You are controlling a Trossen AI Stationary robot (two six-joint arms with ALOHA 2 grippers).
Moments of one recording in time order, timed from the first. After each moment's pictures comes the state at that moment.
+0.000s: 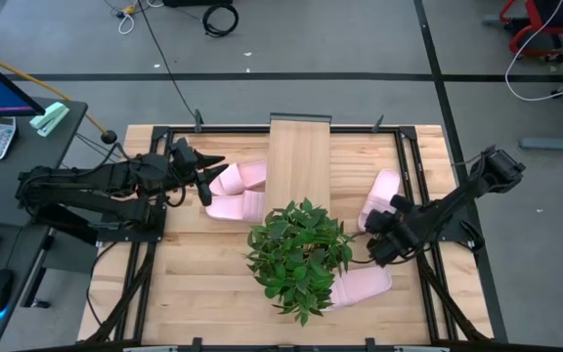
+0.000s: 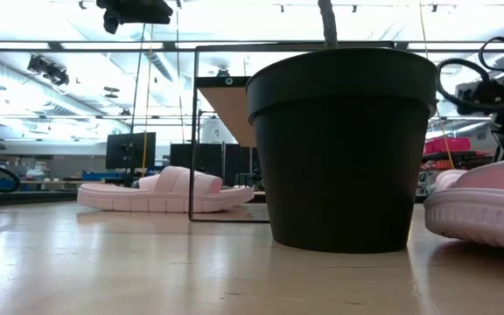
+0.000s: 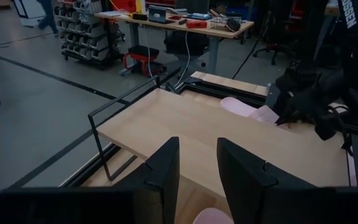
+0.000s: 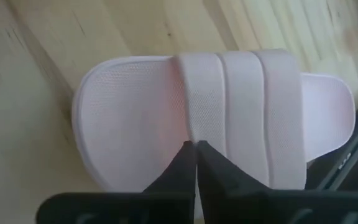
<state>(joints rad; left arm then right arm) -0.02 0.79 0.81 -0.25 -0.51 -0.17 0.57 1.33 0.58 -1.06 0.52 1.11</state>
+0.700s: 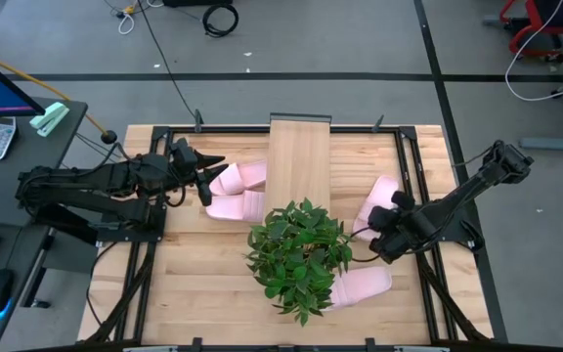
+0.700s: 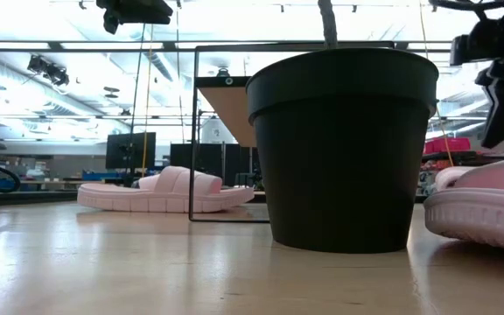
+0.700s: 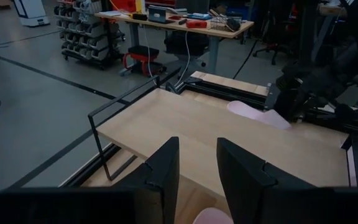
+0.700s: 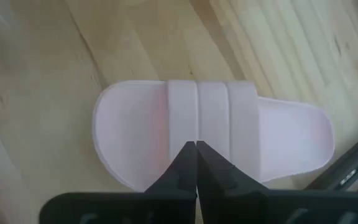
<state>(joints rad) -0.02 0.79 0.81 -0.25 -0.51 -0.17 0.57 1.17 0.73 -1.16 0.52 1.02</state>
